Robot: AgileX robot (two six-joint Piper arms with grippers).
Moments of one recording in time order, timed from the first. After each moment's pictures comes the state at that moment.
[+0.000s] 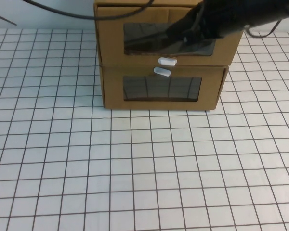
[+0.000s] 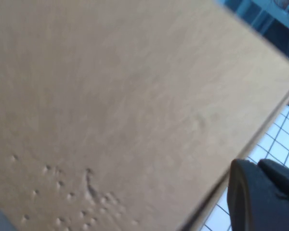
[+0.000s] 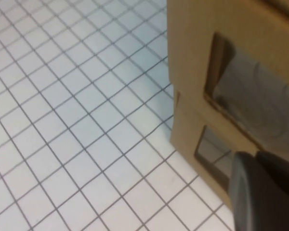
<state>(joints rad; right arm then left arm) 0.32 1.77 -1.75 0.72 0.92 -0.87 -0.26 2.11 -2.51 -0.72 1.26 0.43</state>
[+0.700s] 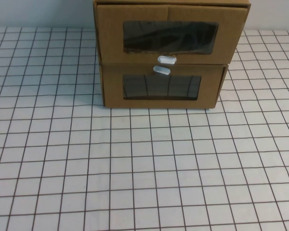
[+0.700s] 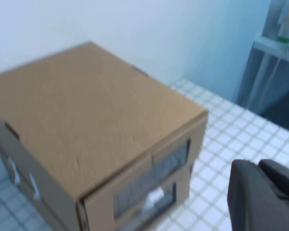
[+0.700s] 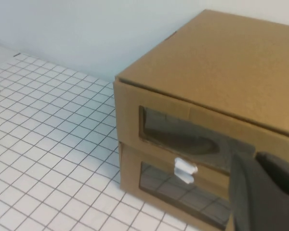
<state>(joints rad) 0.32 0.93 -1.27 0.39 0.69 -0.41 -0.26 1.43 -2.19 -0.53 1.27 0.37</state>
